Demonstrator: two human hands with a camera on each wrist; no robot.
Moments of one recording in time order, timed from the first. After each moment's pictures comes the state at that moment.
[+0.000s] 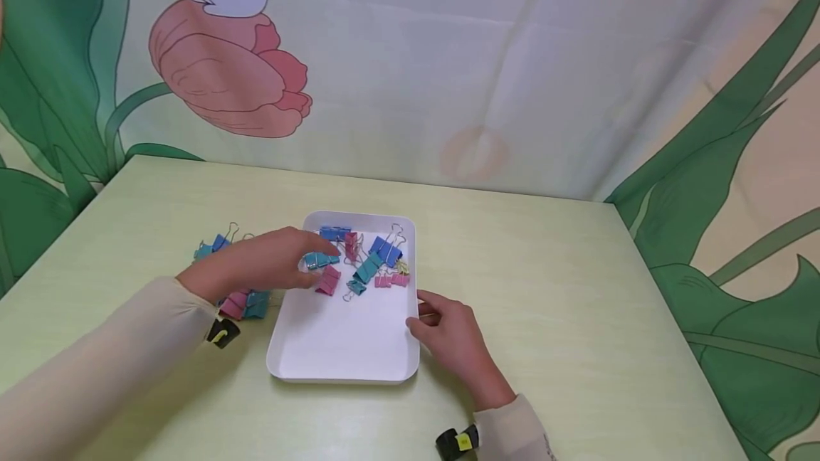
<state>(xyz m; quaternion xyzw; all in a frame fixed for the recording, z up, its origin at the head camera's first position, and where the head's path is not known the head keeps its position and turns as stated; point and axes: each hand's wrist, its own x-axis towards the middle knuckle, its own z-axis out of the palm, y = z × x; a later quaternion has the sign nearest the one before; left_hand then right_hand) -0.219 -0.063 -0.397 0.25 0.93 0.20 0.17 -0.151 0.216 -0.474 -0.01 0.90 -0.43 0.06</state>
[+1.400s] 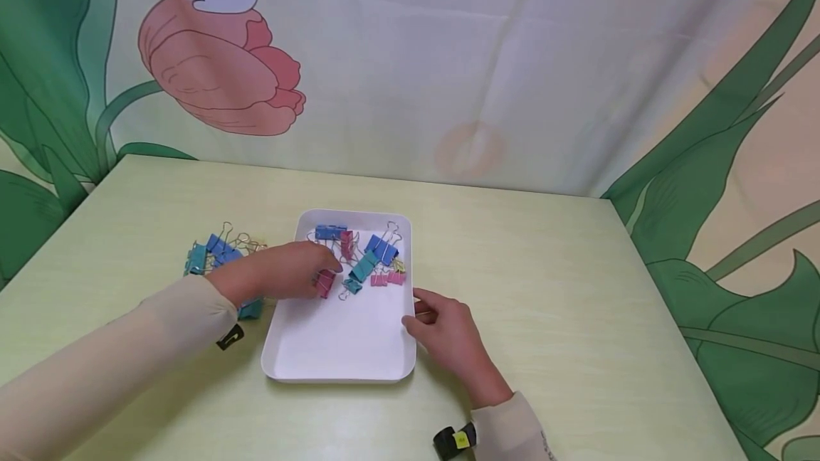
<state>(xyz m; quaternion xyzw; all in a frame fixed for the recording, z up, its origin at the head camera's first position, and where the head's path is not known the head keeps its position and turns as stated) -0.233 -0.043 -0.429 0.32 0.92 0.12 0.18 -0.151 0.216 -0.473 0.00 0.90 -0.43 0.06</state>
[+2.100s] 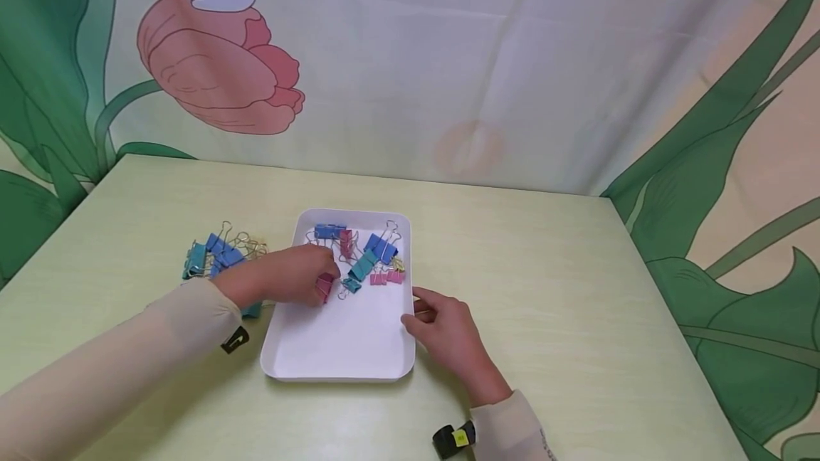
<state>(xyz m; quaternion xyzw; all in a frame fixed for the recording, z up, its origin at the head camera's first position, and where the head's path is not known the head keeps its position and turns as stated) -0.231 -0.041 -0.434 0.35 0.91 0.12 0.17 -0.151 0.216 -0.475 -0.01 0.90 -0.43 0.06</state>
